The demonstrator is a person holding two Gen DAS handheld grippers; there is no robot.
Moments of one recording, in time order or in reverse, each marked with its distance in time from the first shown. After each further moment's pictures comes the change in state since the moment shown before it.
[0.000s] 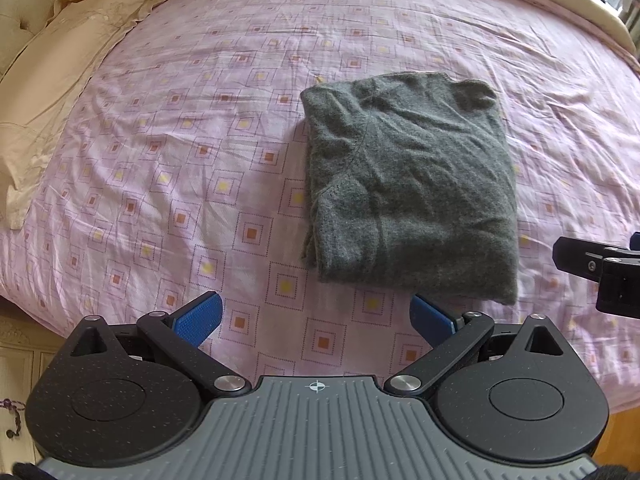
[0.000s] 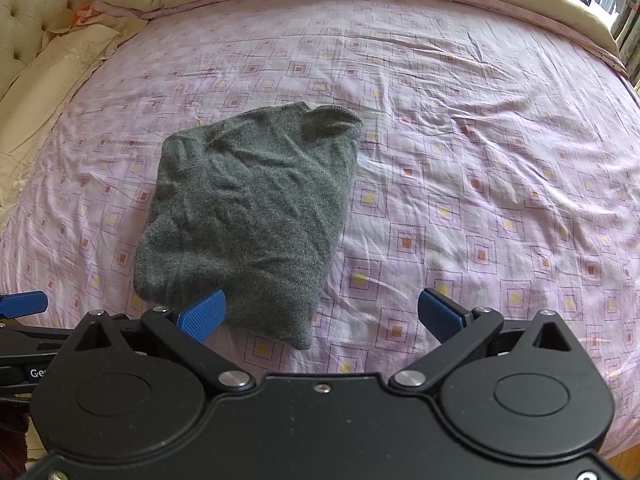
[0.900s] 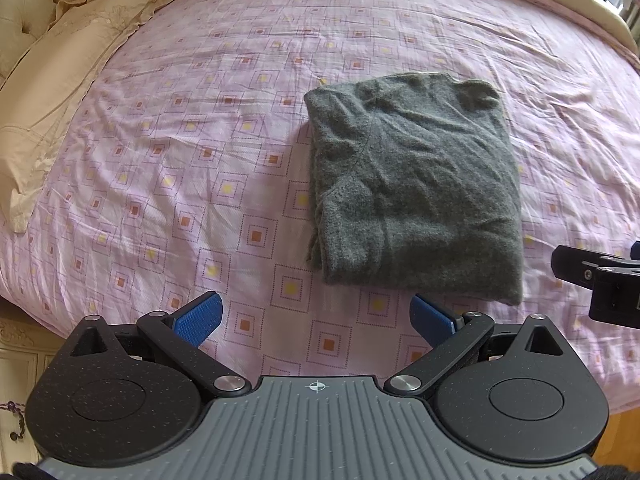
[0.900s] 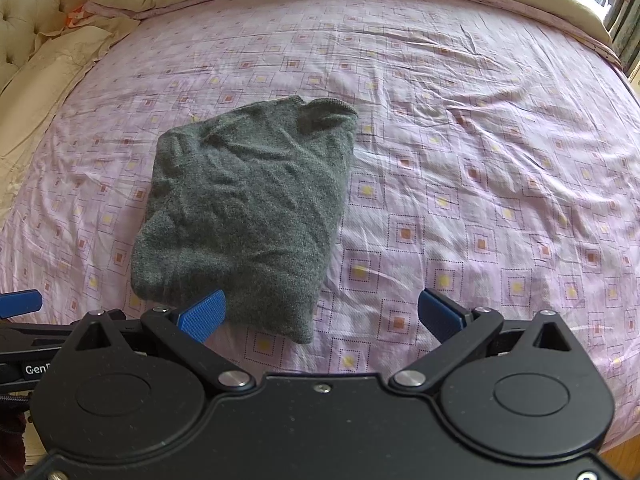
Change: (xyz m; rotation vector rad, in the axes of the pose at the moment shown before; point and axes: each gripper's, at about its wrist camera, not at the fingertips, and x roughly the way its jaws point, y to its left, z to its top) left arm 0.000 0.000 0.001 0.003 -0.005 0.011; right arm 0.002 0.001 -0.005 0.021 0.006 -0.010
